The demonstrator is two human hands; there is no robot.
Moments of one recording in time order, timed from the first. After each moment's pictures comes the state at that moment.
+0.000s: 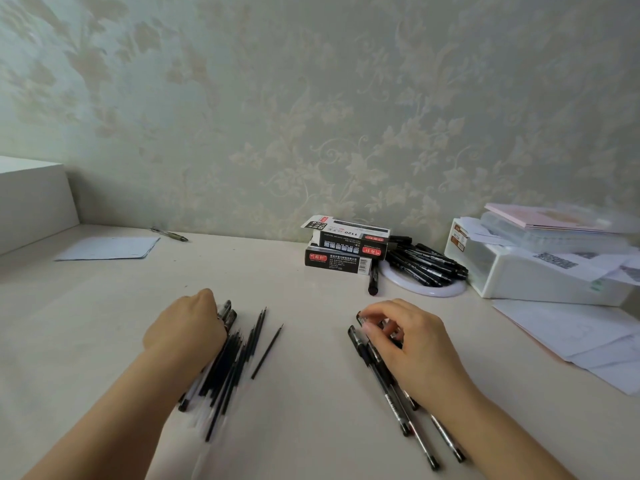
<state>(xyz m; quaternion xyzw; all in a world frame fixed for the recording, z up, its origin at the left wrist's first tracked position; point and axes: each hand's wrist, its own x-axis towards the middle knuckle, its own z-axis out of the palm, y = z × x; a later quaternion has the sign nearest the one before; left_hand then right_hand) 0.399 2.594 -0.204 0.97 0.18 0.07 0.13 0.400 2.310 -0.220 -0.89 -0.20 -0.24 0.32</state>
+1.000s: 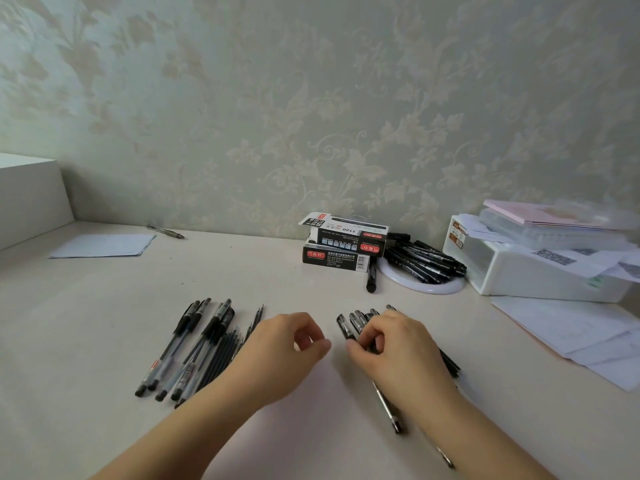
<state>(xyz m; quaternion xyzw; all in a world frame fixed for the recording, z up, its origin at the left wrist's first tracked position) 0.384 2.510 -0.221 0.93 -0.07 0.08 0.36 0.389 2.330 -0.220 -0.94 -0.10 -0.19 0.26</state>
